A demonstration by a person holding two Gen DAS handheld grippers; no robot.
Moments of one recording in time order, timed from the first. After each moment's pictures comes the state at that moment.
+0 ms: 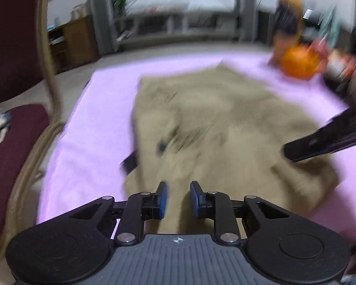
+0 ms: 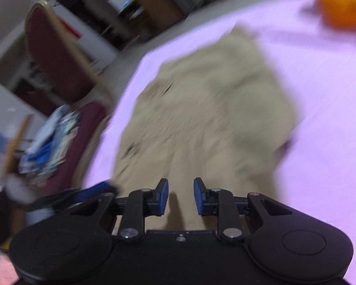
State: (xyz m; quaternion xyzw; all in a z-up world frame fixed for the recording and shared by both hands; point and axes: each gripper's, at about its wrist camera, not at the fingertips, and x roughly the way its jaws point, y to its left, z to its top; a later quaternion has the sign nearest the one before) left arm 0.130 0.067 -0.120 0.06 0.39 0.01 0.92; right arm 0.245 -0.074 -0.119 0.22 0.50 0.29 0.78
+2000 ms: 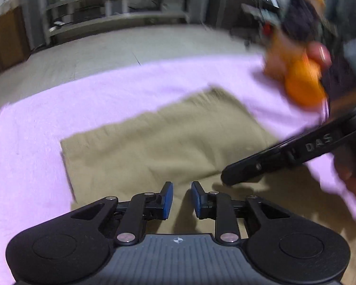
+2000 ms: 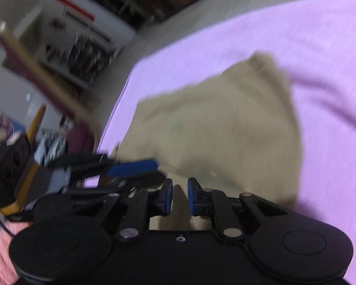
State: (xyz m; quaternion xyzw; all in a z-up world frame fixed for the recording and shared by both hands) left arm 0.392 0.084 -0.128 0.00 0.41 -0.16 0.90; right arm 0.469 -0.077 -0.151 0.23 0.50 0.34 0.76
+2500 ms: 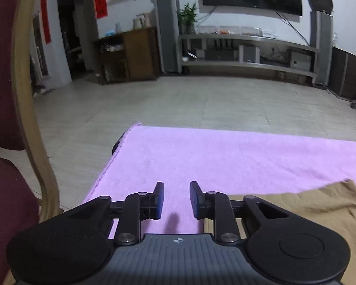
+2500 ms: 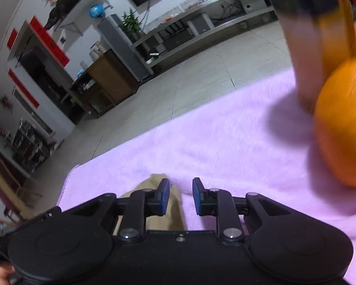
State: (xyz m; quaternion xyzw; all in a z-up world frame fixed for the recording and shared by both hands) left arm 0.376 0.105 -0.089 0.00 0.32 0.13 0.94; right arm 0.437 -0.123 -0.120 0.24 0.36 0.14 0.89
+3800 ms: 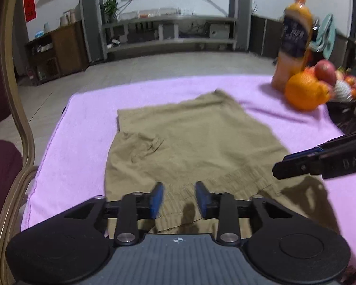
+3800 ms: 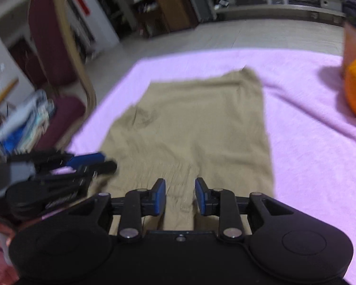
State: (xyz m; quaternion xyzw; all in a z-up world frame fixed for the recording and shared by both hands) left arm 0.221 0.040 -0.081 0.04 0.35 -0.05 0.93; right arm 0.298 -0.073 -0.092 0.09 0.44 0.28 0.85
